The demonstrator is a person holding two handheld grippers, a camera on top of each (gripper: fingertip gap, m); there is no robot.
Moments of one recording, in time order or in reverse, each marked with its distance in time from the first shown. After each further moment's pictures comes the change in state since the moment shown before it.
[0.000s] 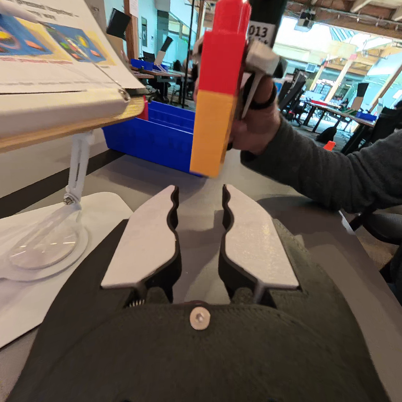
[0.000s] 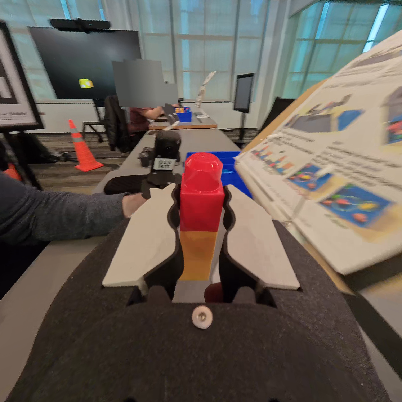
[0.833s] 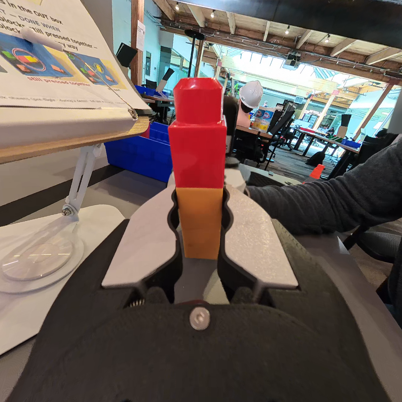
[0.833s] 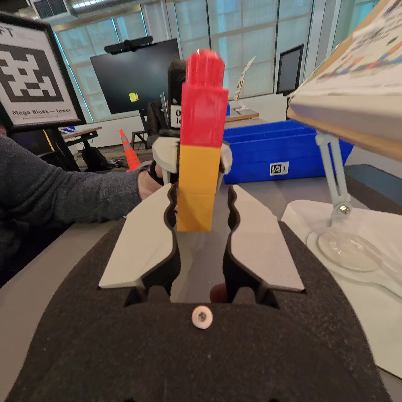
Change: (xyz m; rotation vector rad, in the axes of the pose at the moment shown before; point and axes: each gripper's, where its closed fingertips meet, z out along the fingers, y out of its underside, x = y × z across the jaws) left arm 0.000 -0.012 -0.003 0.107 0.013 -0.034; right arm -0.024 0.099 0.057 0.016 -0.192 0.147
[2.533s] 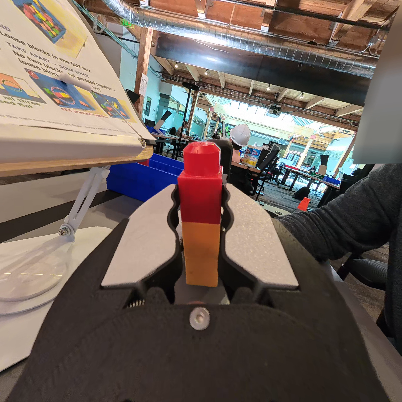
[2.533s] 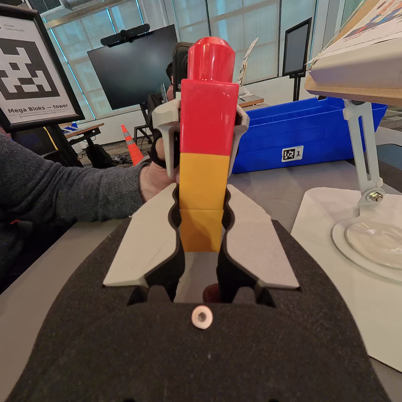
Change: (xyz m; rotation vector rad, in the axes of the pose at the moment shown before) left arm -0.004 -0.020 -0.007 0.184 0.030 -0.045; right arm -0.007 0.020 0.020 -0.041 -0.005 0.055
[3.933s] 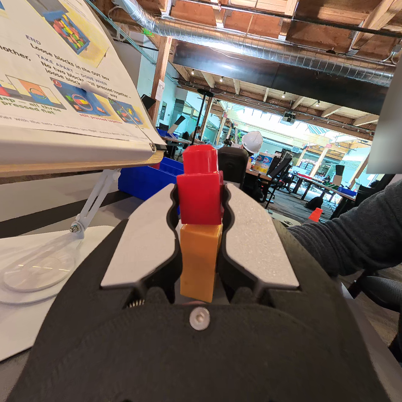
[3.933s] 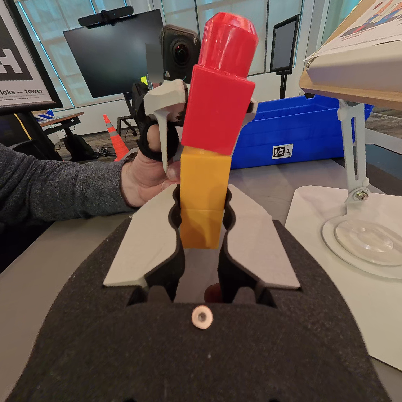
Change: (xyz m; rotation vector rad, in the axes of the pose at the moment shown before) left arm -0.004 -0.006 -0.001 0.027 -0.073 -0.013; right arm 0.004 0.004 0.007 -0.033 0.065 -0.045
